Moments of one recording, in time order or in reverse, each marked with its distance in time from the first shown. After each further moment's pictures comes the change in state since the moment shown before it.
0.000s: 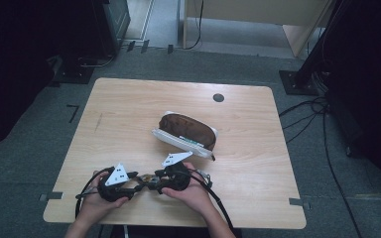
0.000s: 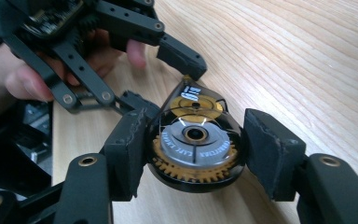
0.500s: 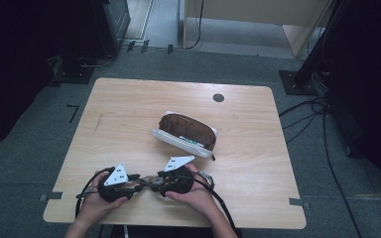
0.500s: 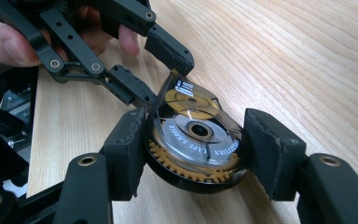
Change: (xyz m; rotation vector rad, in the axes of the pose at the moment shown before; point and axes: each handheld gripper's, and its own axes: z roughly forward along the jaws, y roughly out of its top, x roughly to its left) left arm 0.001 0.000 0.000 -0.003 -0.049 0.008; right arm -0.001 -0.012 -0.003 -0.013 -0.024 -0.077
